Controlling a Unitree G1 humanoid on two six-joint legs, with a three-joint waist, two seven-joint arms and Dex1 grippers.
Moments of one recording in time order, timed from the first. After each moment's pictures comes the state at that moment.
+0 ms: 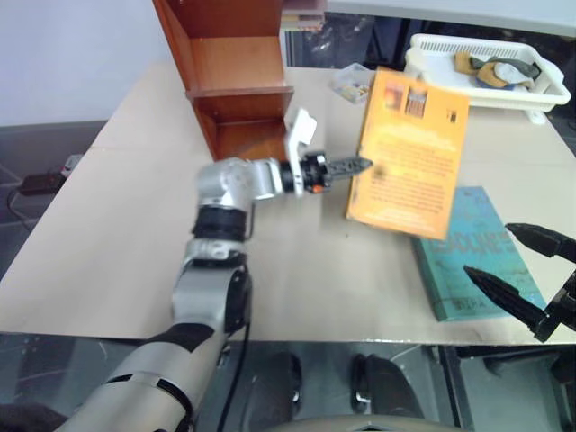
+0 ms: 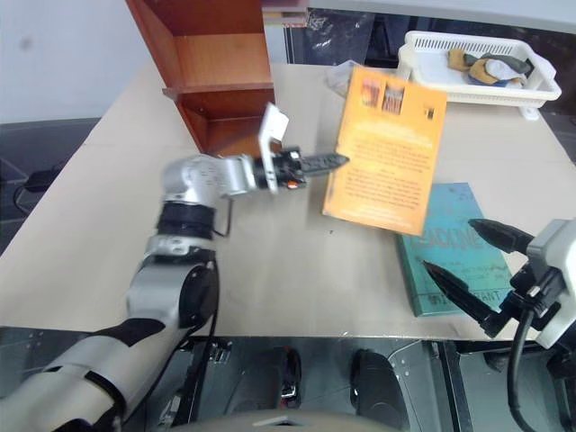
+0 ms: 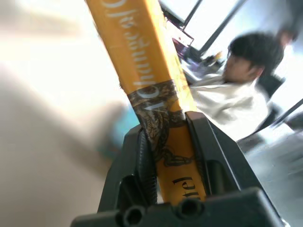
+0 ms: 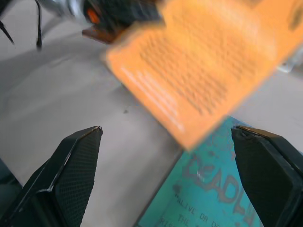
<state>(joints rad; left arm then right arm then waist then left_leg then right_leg) -1.01 0.28 0.06 0.14 -0.48 0.94 -0.96 0.53 -0.90 -0.90 -0.95 1.16 0.65 0.49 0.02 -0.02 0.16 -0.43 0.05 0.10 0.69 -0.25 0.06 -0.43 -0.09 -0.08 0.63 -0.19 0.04</state>
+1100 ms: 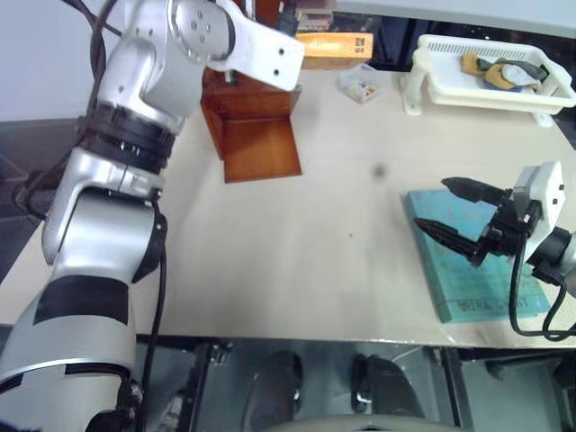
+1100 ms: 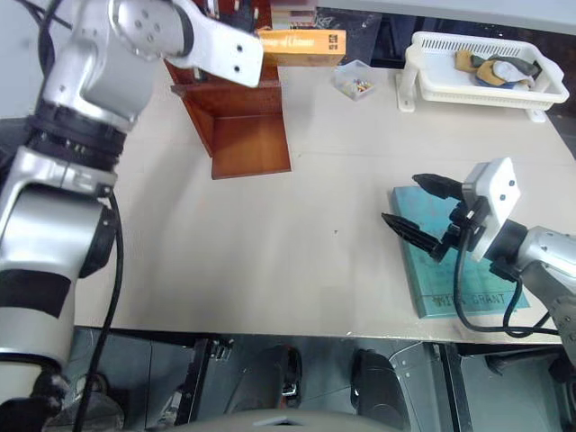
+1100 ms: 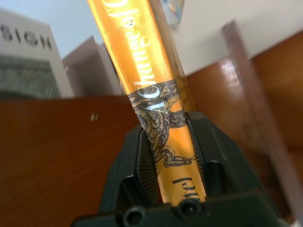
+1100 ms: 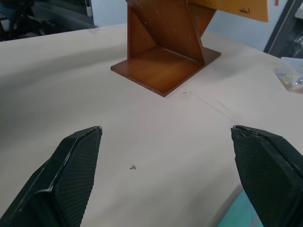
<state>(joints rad) -1.54 0.67 -0.46 0.60 0.61 0.06 -1.03 -0.11 -0.84 -0.28 -0.55 0.81 0.56 0.68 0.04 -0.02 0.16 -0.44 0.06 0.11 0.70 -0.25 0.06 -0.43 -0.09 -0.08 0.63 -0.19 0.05</state>
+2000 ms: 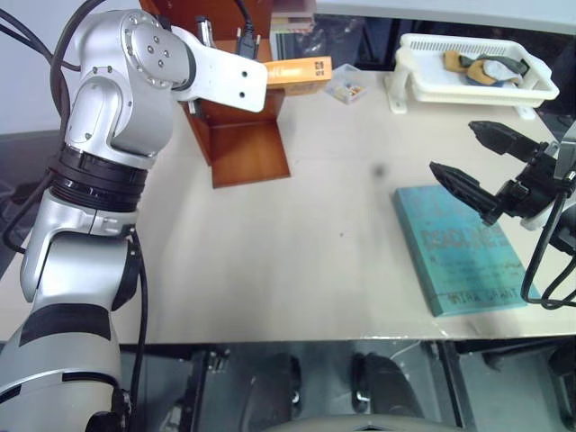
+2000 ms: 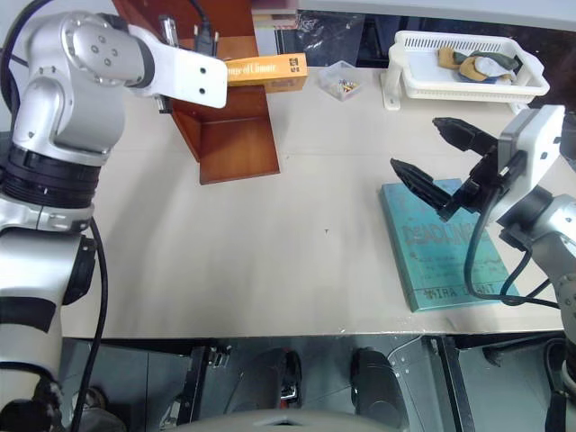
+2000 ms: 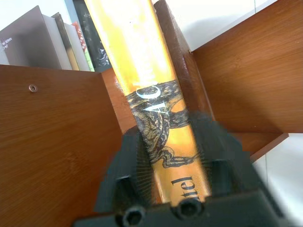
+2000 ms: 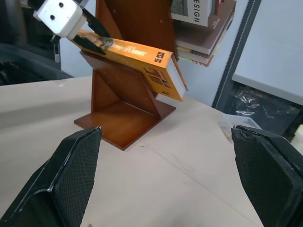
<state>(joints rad) -1.24 0.80 -0.34 0.21 0.62 0.33 -1.21 -0.25 -0.78 -0.37 -0.57 0.84 0.56 0.58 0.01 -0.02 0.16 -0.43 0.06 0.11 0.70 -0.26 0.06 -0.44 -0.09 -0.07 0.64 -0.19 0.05</state>
